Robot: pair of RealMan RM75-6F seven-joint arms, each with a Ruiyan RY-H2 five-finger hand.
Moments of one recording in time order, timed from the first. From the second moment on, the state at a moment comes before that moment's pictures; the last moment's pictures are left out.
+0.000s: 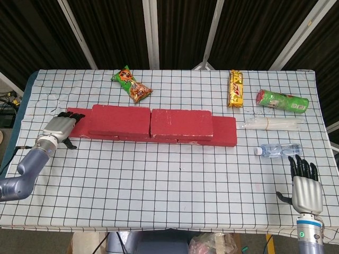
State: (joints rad) left arm -0.97 -1.12 0.05 -1.46 0.64 0.63 0.32; right arm 0.08 -1.27 0.11 -1.76 -1.22 1.47 -0.43
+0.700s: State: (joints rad) left arm -1.01 -1.16 0.06 -1.47 0.60 0.63 0.36; right arm 0.08 -1.27 0.11 -1.75 -1.22 1.47 -0.42
